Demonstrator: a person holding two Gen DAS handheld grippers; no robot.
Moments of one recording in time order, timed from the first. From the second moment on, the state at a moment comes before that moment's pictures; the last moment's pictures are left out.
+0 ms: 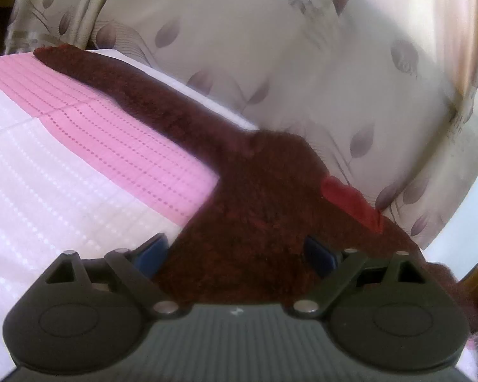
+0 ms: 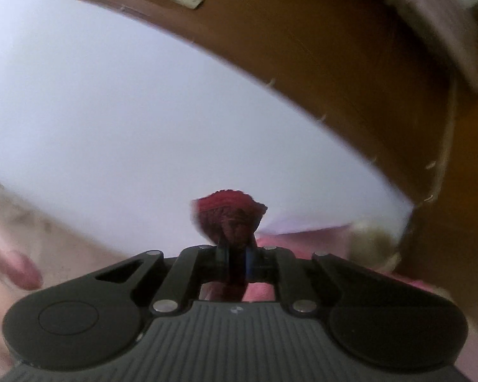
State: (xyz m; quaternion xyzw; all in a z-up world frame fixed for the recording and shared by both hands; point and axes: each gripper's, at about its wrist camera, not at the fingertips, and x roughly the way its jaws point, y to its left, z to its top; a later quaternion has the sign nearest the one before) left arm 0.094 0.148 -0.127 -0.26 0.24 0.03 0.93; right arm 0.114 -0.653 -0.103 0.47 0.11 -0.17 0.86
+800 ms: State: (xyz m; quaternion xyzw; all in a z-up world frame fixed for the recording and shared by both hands) left arm 0.085 0.164 -0.133 -0.32 0.22 0.01 0.92; right arm 0.176 -0.500 0.028 0.48 0.09 -0.02 0.87
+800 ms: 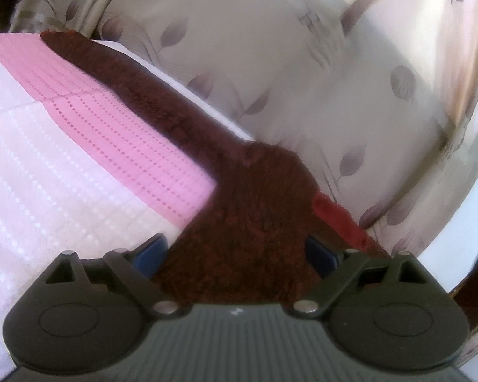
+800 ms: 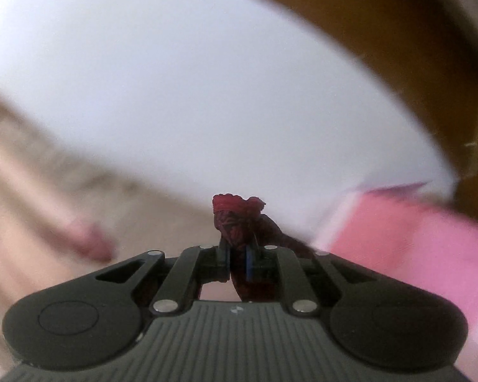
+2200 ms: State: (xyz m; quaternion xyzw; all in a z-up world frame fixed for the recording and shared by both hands) left arm 0.069 0.185 -0.140 -0.39 0.16 -0.02 0.90; right arm 0.296 -0.043 -0.110 0.38 0.38 0.20 0.82
